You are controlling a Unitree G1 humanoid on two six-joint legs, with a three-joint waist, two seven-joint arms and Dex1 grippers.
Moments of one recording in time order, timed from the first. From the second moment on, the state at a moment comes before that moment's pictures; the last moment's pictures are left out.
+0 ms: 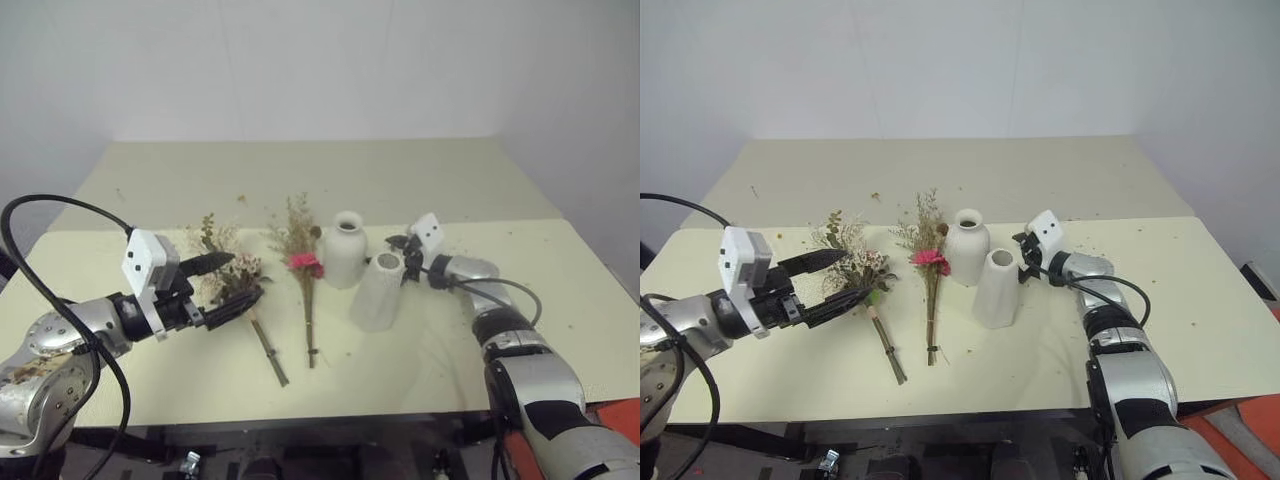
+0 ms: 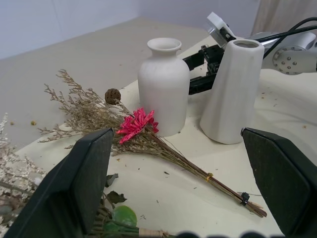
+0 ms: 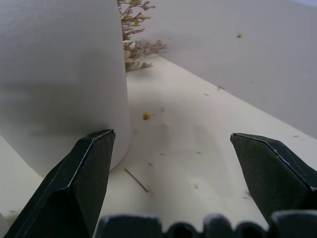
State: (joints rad) left arm -0.12 0.78 0.38 -0.56 -0.75 0.68 -0.76; right arm -0.99 -0.36 -0.01 1.14 0.08 -0.21 0.89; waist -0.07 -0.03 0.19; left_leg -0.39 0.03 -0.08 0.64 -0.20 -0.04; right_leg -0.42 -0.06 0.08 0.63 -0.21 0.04
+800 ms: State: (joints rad) left arm -0.06 0.94 0.47 -0.47 -0.76 0.69 -0.85; right arm -0.80 -0.56 -0.10 0.74 0.22 -0.06 1.10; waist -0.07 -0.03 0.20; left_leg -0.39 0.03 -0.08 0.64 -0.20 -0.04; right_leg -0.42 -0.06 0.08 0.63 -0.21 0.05
